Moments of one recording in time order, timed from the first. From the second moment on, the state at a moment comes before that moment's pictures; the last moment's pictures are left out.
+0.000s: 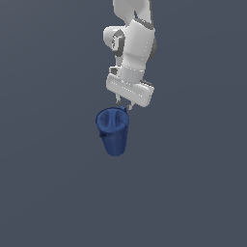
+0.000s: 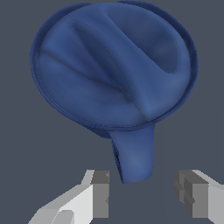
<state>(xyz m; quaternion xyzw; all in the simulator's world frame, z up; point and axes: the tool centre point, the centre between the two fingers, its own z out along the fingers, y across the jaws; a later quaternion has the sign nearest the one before) -0.104 0.003 0.228 0.94 -0.30 0.15 0.07</state>
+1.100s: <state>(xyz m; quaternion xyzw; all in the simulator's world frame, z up) -0.105 0.005 0.201 0.93 -0.33 0.16 0.06</state>
